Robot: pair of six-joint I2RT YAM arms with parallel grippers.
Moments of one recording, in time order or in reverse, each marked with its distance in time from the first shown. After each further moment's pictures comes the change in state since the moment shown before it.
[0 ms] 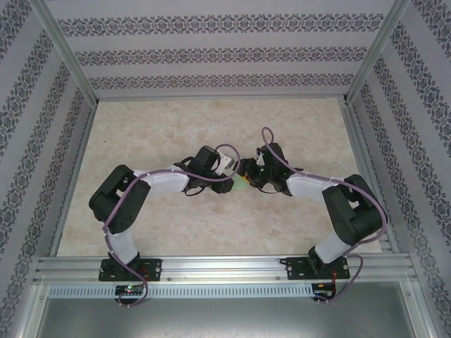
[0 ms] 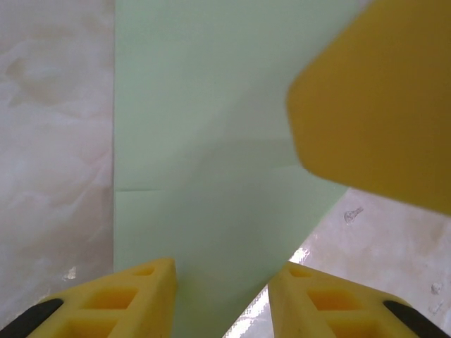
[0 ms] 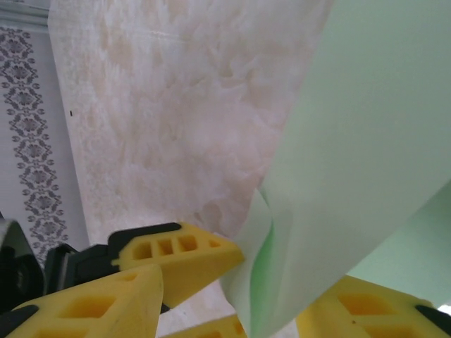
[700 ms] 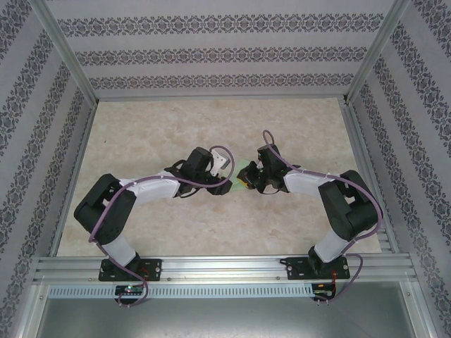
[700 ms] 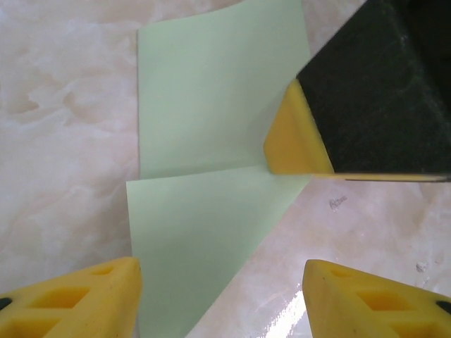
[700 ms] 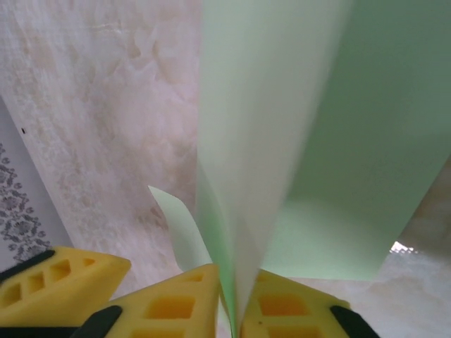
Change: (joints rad) left arm 0.002 -0.139 -0.113 0.059 -0.033 0.053; right arm -0.005 0.041 0.035 -0.150 -0.004 0.111
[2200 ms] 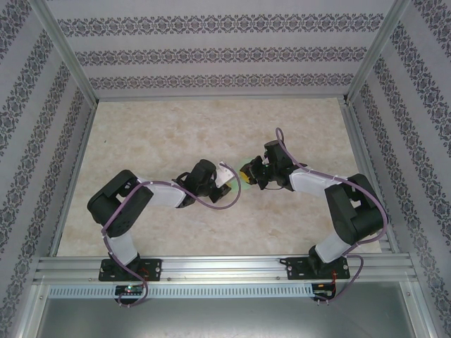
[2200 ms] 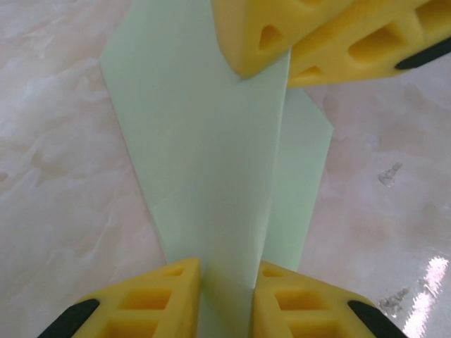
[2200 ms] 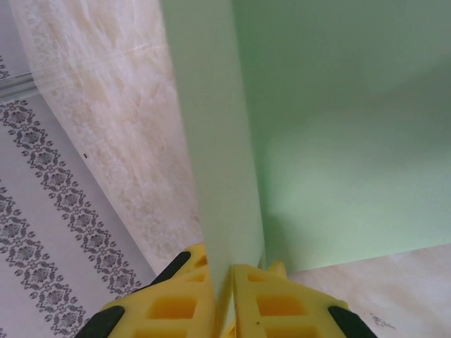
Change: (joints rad) left arm -0.055 0.111 -0.117 0.348 -0.106 0.311; right arm -0.048 -0.049 -0.001 0.017 -0.078 0.190
